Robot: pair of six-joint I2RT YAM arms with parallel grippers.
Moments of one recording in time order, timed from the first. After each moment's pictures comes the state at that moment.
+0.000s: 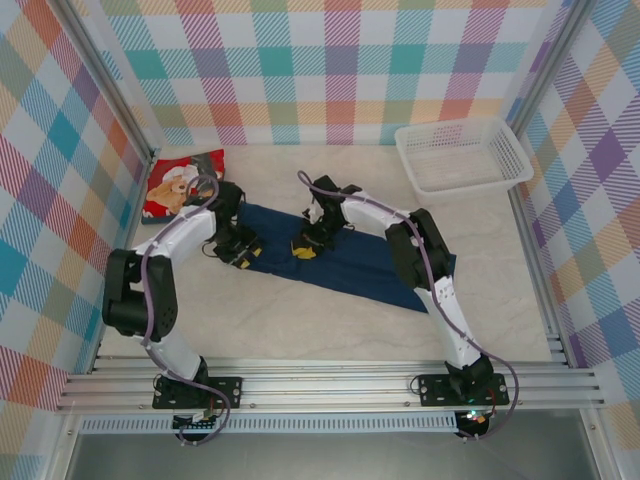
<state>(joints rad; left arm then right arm) -0.20 1.70 1.21 -0.92 0.21 -0.96 0.63 2.42 1.93 -0.81 -0.74 0.67</state>
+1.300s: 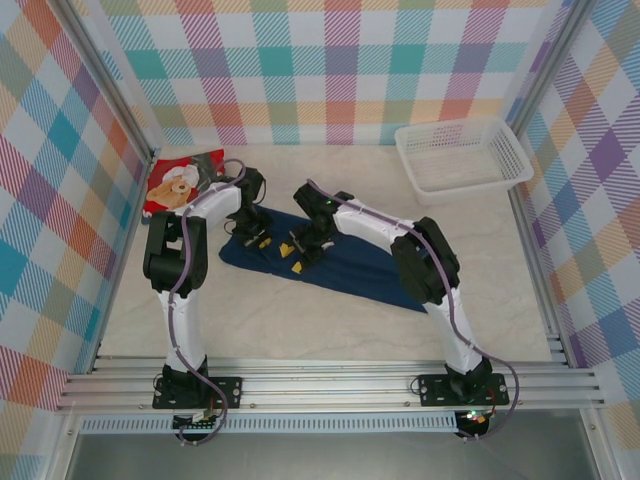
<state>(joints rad) -0.23 2.09 1.57 -0.96 0.19 -0.87 0.75 2.25 1.82 -0.78 -0.56 1.66</state>
